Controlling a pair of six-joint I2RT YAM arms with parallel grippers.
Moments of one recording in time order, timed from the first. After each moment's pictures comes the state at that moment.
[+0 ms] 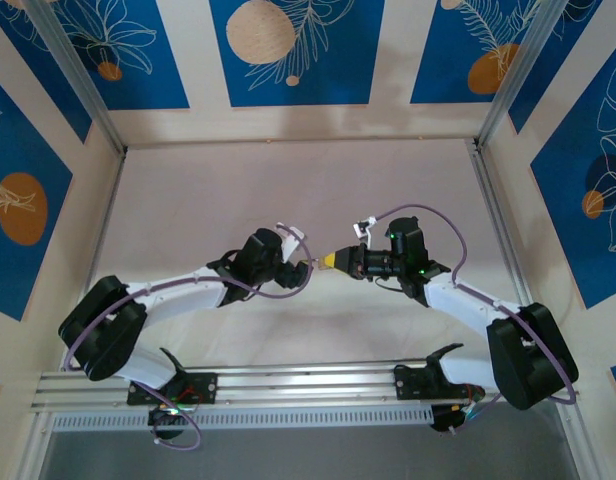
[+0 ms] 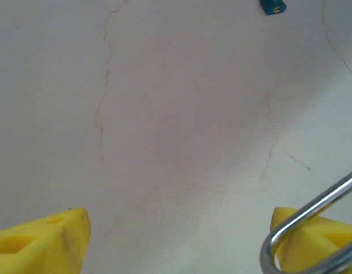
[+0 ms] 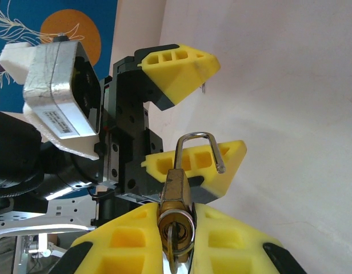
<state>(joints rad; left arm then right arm) -0.79 1.46 0.73 0.07 -0.05 -0.06 0.41 1.23 0.52 0.23 -0.87 0.91</state>
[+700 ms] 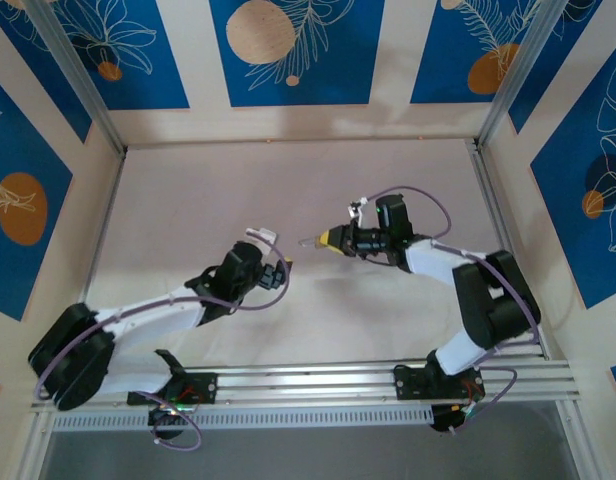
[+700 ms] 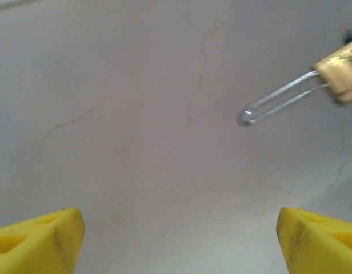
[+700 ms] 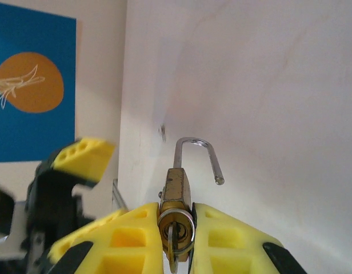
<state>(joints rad) -0.79 1.19 0.54 0.11 -0.31 -0.19 0.35 1.61 0.80 0.19 -0.81 0.83</state>
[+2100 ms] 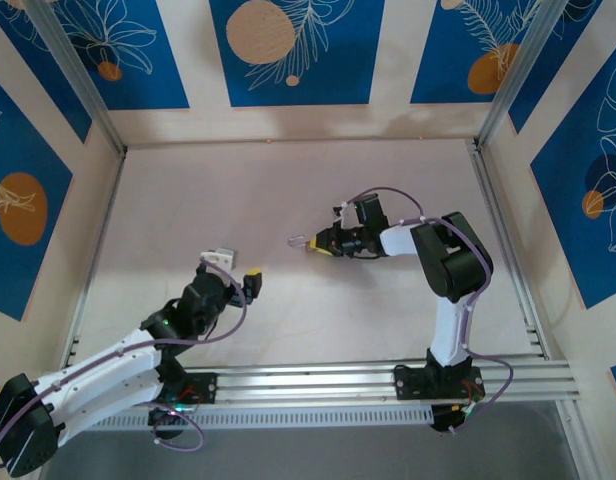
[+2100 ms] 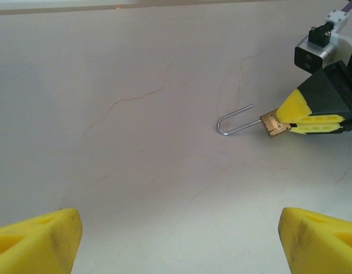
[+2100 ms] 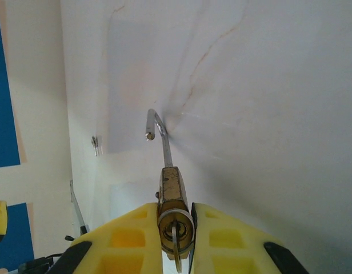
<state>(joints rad) -0.79 0.75 0.31 -0.02 -0.40 -0.31 0.37 1.96 0.96 0.19 -0.80 0.72</state>
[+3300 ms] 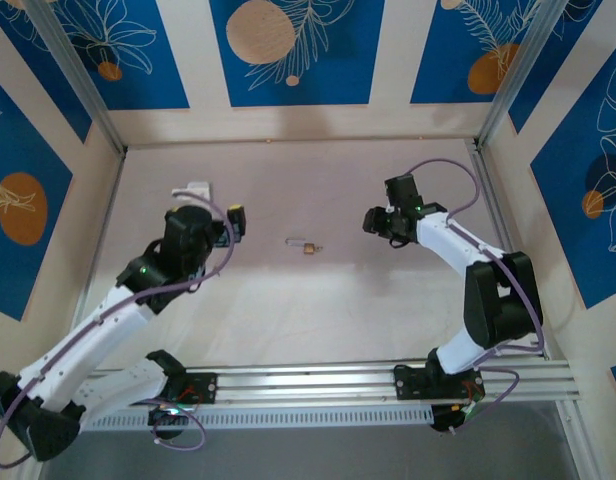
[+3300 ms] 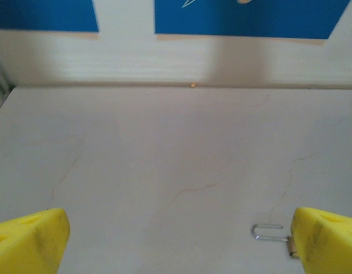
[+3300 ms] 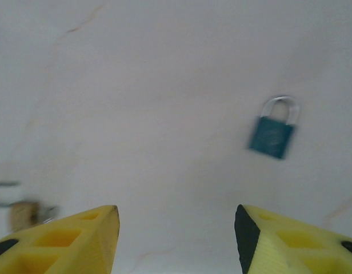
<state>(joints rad) -0.63 0.99 1.00 -0.45 -0.51 -0.30 0.25 1.59 1.06 -0.51 0.01 0.48</state>
